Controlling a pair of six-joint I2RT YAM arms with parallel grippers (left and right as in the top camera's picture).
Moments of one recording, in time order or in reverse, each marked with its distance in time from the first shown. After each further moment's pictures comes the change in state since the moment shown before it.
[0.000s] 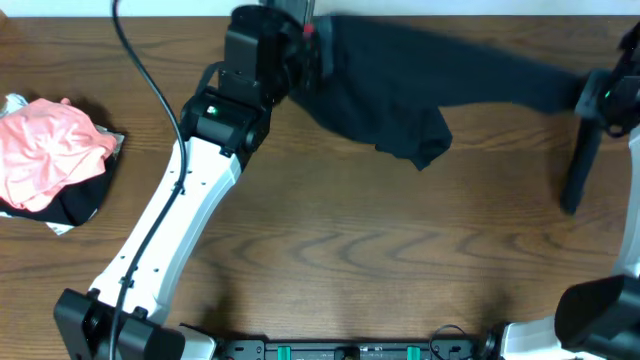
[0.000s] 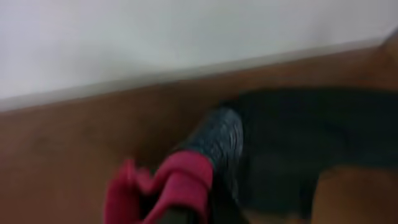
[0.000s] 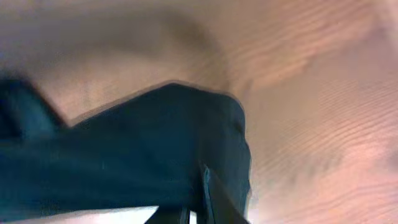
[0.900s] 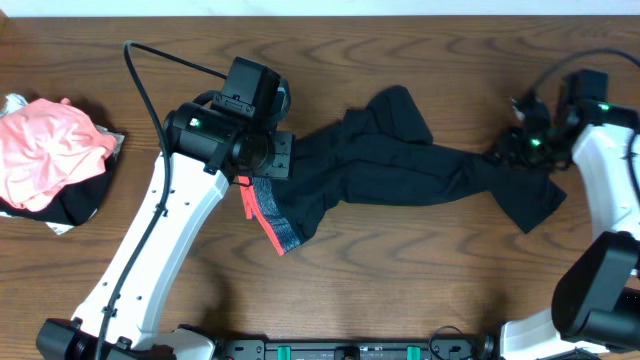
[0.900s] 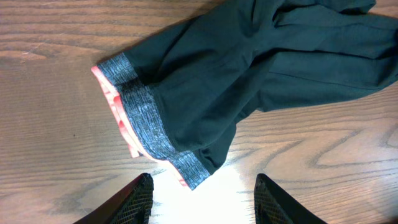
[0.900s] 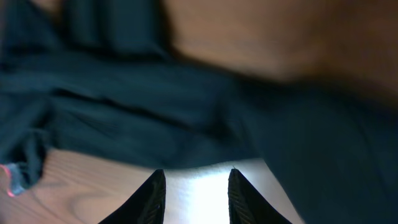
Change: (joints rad) left arm 0.001 -0.072 -0.001 -0.675 0.003 -0.106; right arm 0.132 0.042 -0.359 0.180 -0.501 -0.158
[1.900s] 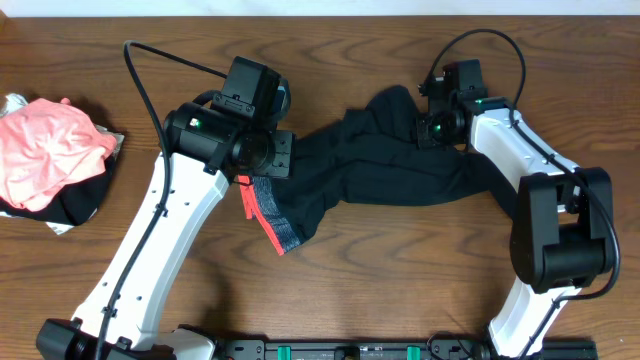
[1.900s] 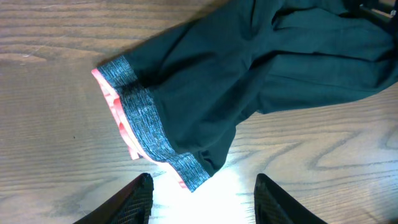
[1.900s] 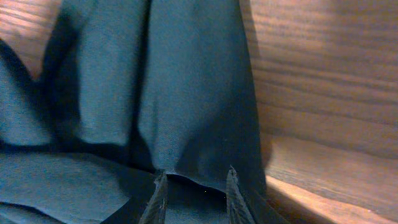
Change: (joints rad) left arm 0.000 0.000 0.000 0.008 0.000 0.000; right arm 0.323 0.277 0.001 0.406 0.204 0.151
